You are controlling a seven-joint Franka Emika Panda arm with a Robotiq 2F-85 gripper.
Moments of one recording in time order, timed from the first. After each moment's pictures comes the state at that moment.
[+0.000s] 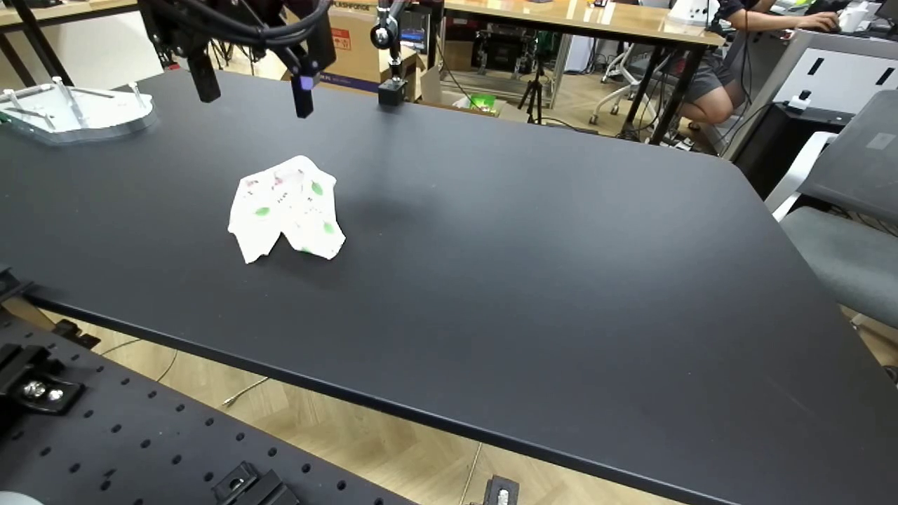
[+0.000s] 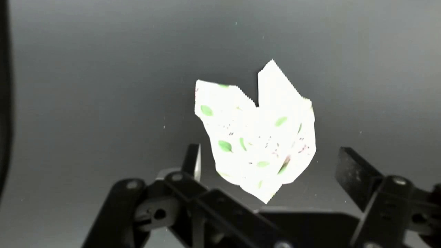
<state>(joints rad) 0.06 -0.34 0.06 -2.83 0.09 2.53 -0.19</state>
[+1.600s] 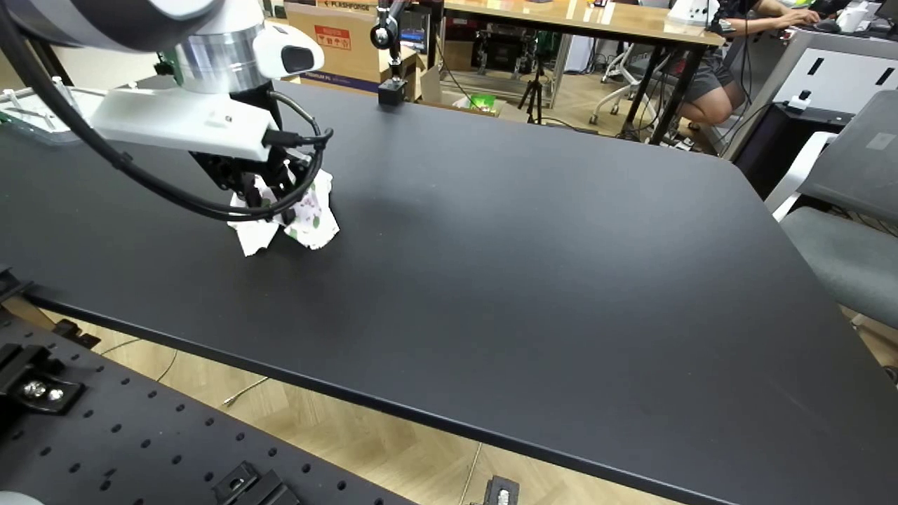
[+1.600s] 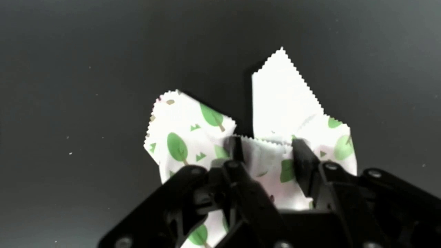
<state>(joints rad) 0.08 0.24 0.14 -2.78 0.00 3.14 -0.05</state>
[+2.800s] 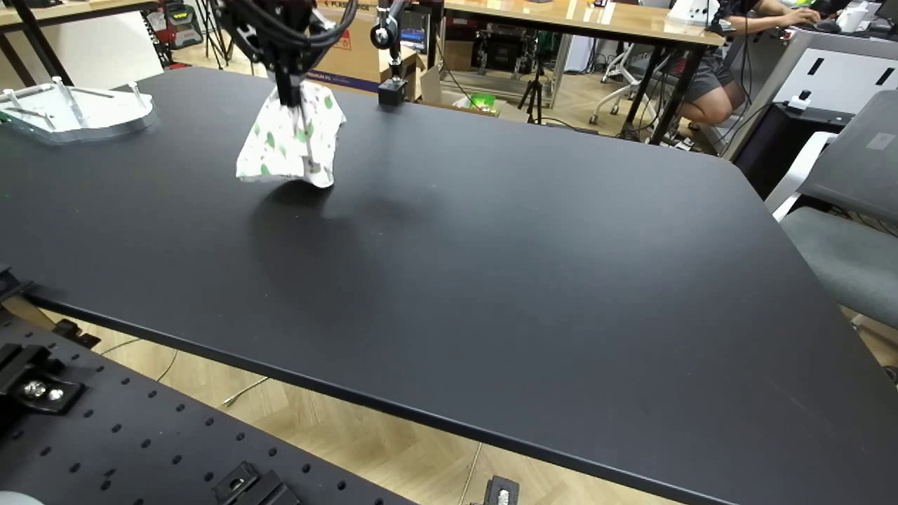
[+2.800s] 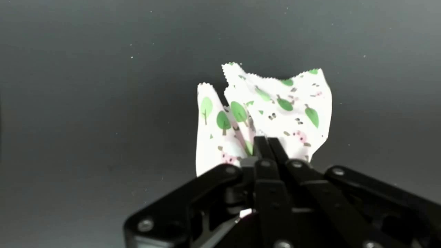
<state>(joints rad) 0.04 -0.03 0.12 -2.55 0.12 2.56 -0.13</state>
